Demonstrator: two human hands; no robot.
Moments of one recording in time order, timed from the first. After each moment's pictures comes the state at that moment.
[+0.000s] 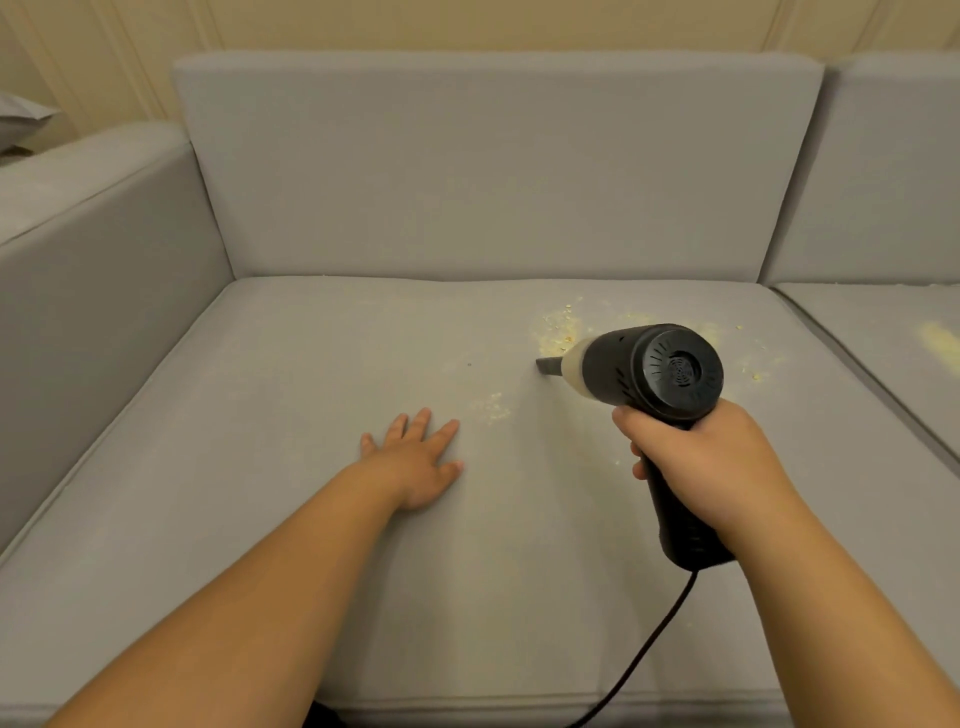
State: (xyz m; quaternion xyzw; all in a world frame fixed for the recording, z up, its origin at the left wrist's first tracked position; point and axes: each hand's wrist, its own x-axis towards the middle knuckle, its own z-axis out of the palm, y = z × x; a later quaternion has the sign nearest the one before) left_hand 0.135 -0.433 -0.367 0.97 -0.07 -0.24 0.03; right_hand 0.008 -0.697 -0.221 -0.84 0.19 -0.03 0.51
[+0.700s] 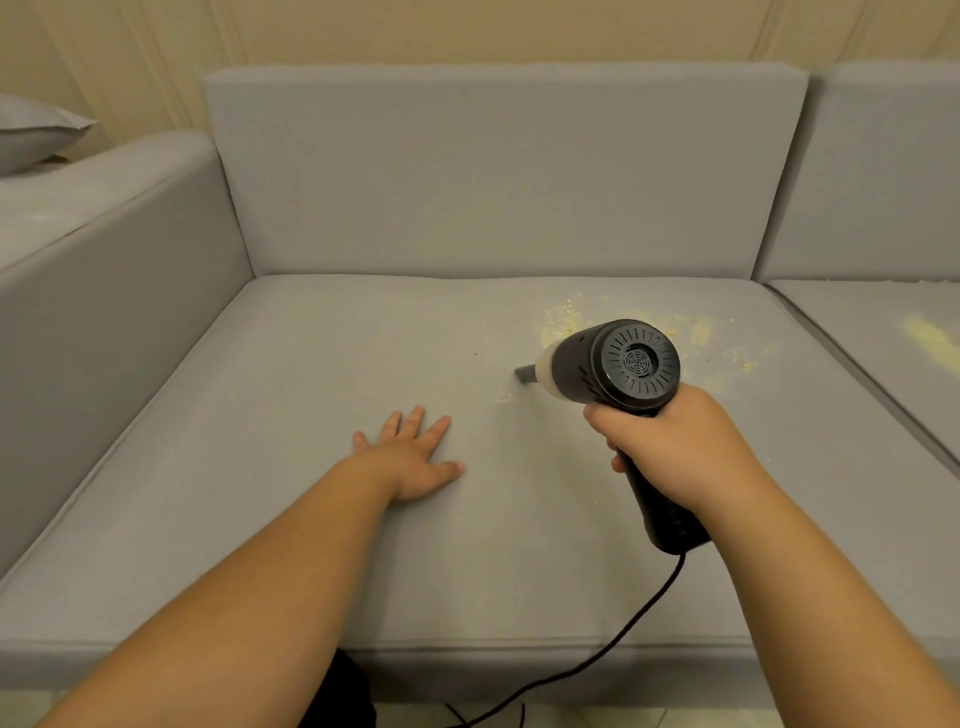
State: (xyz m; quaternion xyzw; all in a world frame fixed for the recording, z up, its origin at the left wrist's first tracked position) left_hand 0.105 -0.414 -0.366 0.97 -0.05 -0.24 0.03; right_hand -0.021 -0.681 -0.213 -0.87 0.13 -0.01 0.48
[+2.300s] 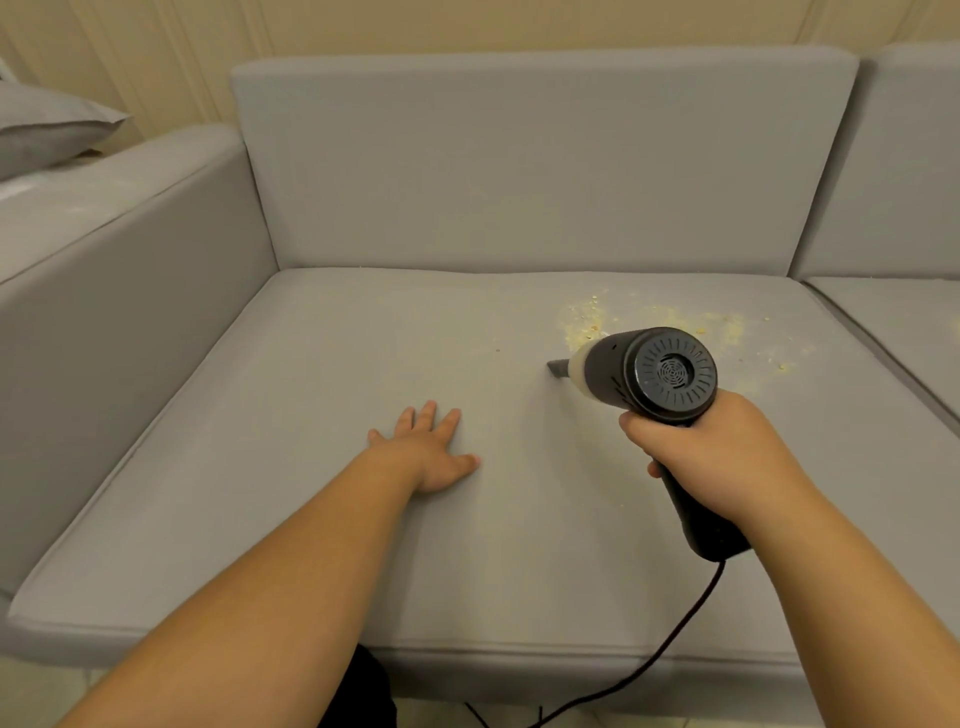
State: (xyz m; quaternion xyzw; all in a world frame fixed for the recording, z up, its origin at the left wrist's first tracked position) left_hand 0.110 -0.413 -0.362 0.97 -0.02 -0.26 0.03; right_hand -0.011 -0.688 -0.223 -0.89 0.14 0.00 0.43
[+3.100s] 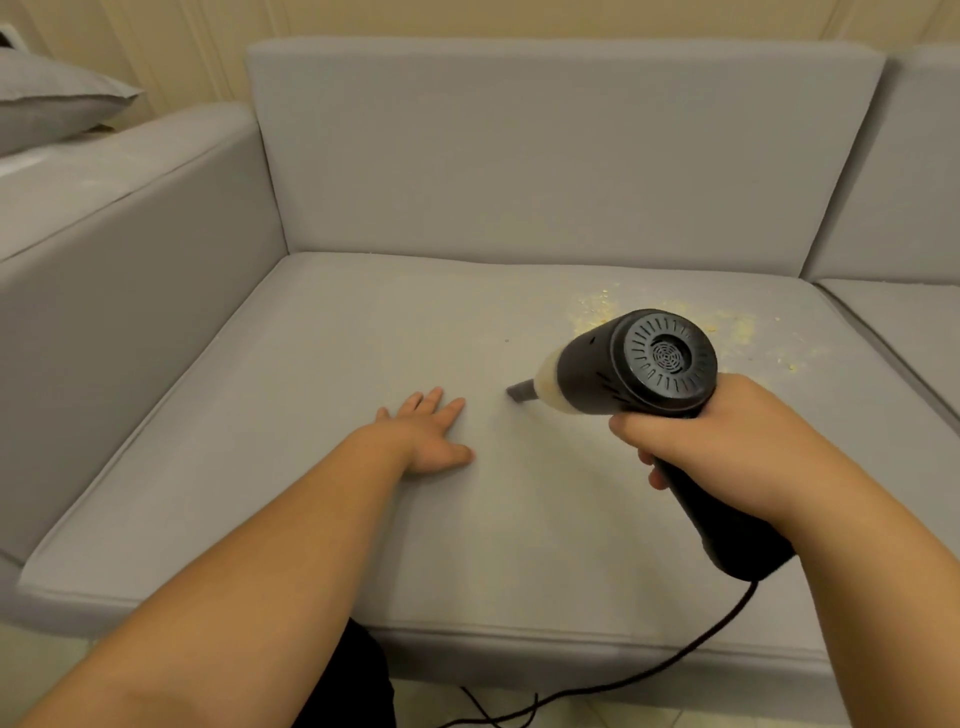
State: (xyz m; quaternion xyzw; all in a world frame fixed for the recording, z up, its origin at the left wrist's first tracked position) left_hand 0.118 -0.395 -0.364 0.97 -0.06 -0.25 0.04; right_hand -0.033 -0.670 -0.180 -0.90 0.08 0.09 0.41
